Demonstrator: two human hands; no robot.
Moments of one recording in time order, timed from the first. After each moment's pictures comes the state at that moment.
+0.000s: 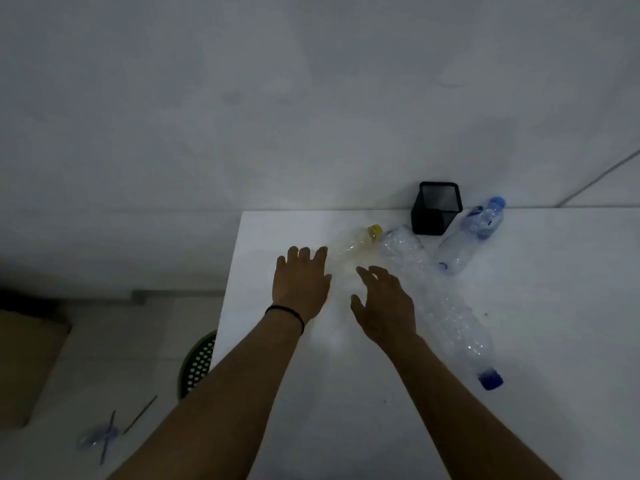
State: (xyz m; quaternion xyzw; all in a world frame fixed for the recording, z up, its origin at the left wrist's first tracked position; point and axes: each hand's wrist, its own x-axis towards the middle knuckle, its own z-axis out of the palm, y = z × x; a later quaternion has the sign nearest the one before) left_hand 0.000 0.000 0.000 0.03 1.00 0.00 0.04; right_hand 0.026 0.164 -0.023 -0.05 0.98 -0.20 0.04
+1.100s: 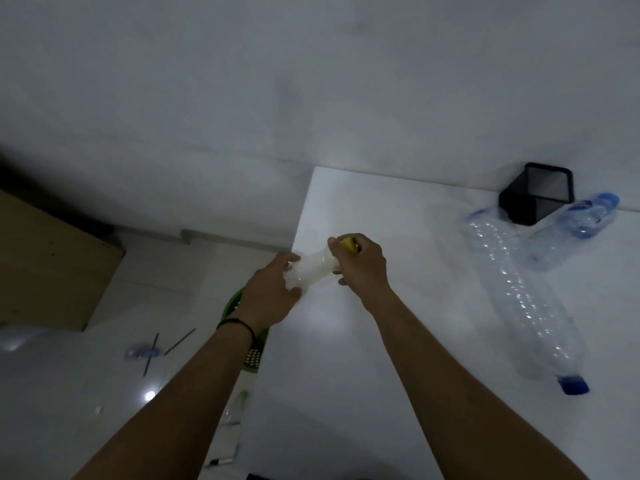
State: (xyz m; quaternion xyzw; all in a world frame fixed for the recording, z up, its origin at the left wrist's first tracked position) left_hand 0.111 -0.155 -0.018 -0.16 0.91 0.37 0.11; right_hand 0.032 0.009 0.000 0.10 0.79 -0.57 0.21
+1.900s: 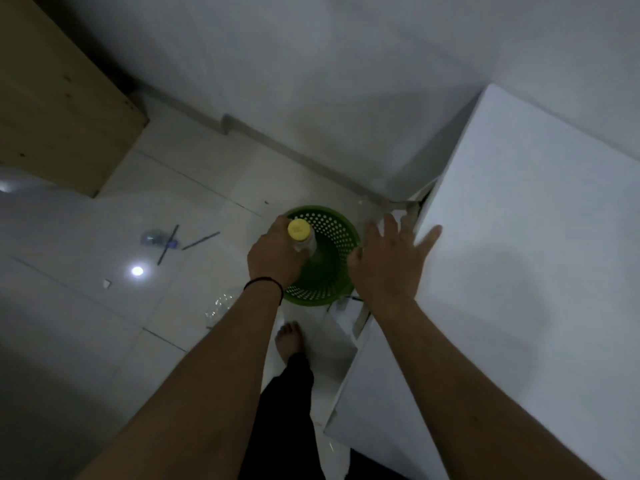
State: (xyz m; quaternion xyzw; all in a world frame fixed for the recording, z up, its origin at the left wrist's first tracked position) left_hand 0.209 -0.318 -0.172 -0.39 0.85 0.33 0.08; right_hand 0.131 -0.162 -0.106 -0.22 0.97 0.06 0.12
